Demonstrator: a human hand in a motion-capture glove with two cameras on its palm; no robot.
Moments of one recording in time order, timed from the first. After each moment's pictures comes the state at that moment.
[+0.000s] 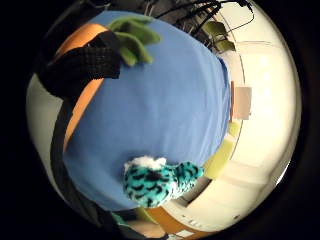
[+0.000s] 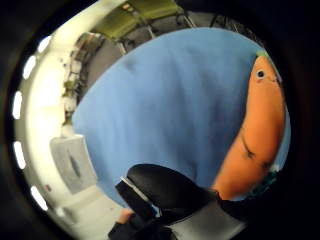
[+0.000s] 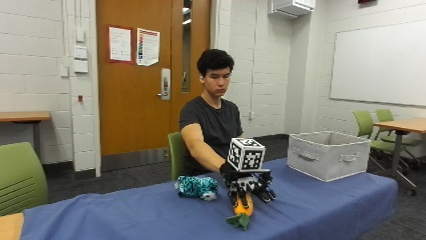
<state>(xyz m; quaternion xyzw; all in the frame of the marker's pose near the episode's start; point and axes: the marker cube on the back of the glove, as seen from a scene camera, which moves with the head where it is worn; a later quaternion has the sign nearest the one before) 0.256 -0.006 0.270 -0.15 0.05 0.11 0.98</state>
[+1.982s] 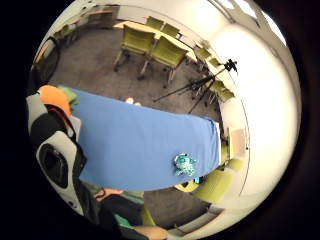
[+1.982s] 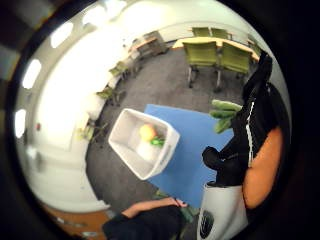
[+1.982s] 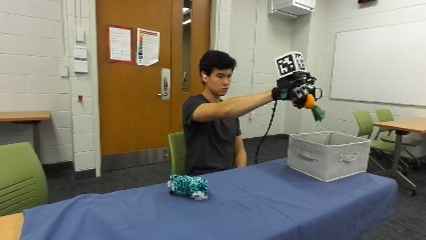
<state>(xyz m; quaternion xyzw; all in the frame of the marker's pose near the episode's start) -0.035 -0.042 -0.037 0.08 -0.04 -0.10 0.99</state>
